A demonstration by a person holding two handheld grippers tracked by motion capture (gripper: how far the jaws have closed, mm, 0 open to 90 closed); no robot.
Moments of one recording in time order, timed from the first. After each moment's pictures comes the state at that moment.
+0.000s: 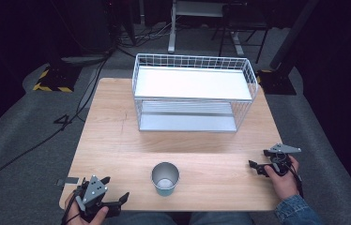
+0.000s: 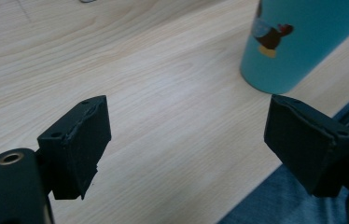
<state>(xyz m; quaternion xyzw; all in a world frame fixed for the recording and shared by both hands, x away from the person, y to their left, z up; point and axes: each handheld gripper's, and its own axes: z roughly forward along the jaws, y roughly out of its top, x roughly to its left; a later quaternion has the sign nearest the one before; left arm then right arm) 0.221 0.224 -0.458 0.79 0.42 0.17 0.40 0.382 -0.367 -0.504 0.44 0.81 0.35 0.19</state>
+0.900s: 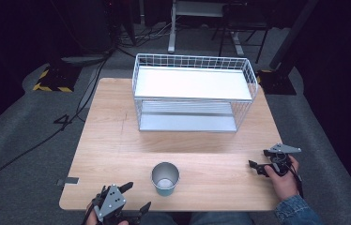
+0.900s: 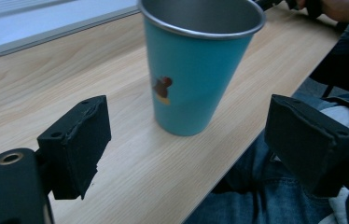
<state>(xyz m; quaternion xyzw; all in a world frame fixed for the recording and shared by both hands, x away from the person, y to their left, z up) 0.205 0.171 -0.456 0.79 0.35 0.15 0.48 0.382 -0.367 -0.505 0.44 0.81 0.35 0.19</state>
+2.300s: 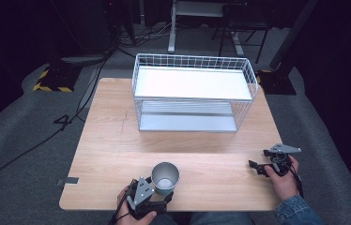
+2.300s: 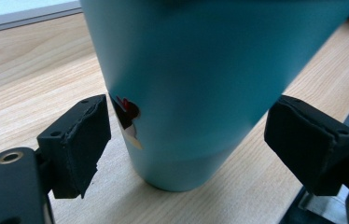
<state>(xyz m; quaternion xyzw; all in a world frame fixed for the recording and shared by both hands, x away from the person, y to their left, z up) 0.243 0.110 -0.501 0.77 0.38 0.17 0.48 0.382 -0.367 -0.504 0.44 0.81 0.35 0.19</state>
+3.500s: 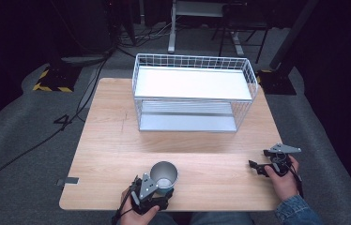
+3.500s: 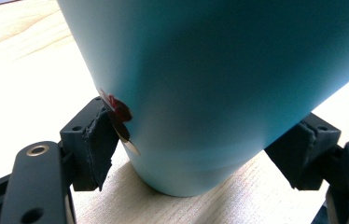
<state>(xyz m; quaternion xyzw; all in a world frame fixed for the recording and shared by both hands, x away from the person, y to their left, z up) 0.254 0.105 -0.505 0.79 0.39 0.16 0.45 0.382 -0.367 -0.504 0.44 0.81 0.35 0.19</state>
